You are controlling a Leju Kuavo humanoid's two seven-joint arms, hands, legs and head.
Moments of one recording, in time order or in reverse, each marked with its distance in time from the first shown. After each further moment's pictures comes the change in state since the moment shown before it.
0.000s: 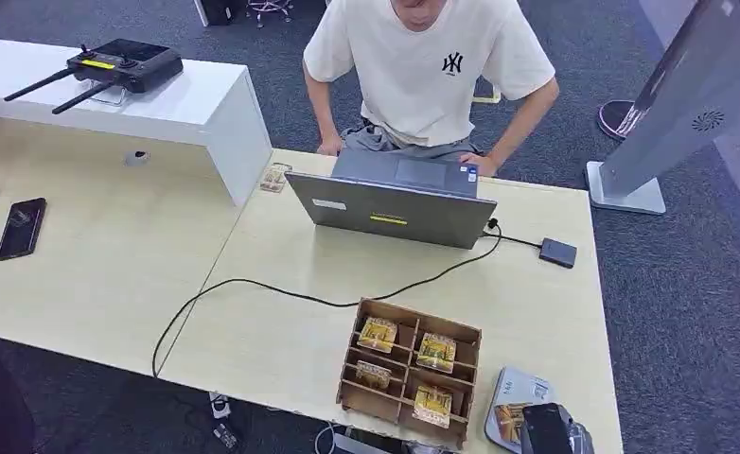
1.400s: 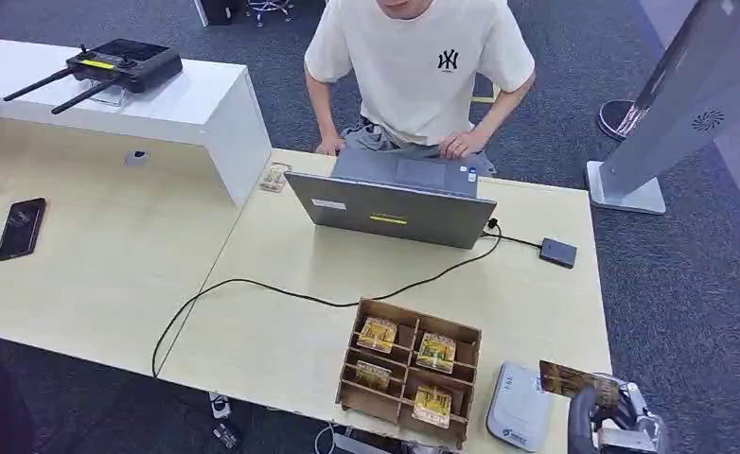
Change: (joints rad) left arm -0.001 -0.002 0.041 0.008 0.006 0.016 -0.038; right arm 0.088 0.004 -0.002 -0.397 -0.029 -0.155 -0.260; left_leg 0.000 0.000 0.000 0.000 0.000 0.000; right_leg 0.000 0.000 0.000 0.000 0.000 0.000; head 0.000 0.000
